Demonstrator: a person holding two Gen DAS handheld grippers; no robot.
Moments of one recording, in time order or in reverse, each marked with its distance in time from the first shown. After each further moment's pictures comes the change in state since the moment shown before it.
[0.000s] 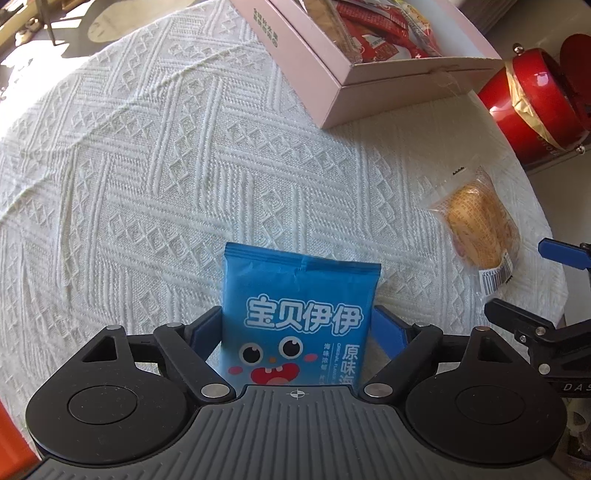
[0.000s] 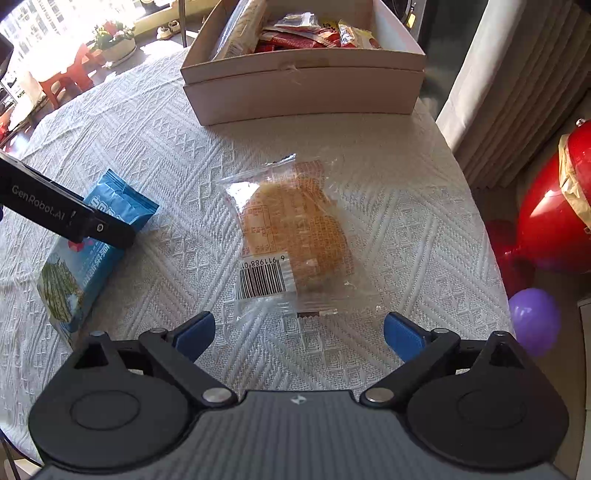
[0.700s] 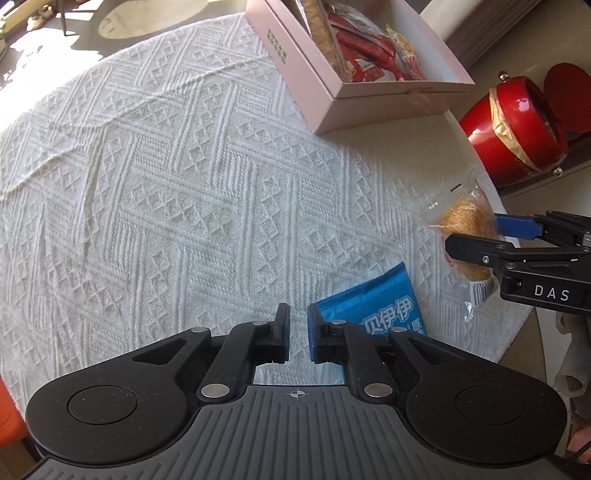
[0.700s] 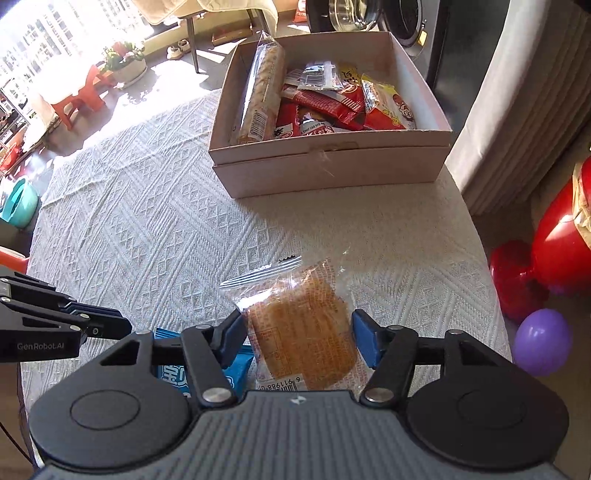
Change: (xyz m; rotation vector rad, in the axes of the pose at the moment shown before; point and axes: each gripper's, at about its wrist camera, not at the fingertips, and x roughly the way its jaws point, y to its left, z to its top) left arm -0.041 0.000 -0.037 -0.073 -0.062 -0.072; right arm -0.008 0.010 0.048 0.023 0.015 0.066
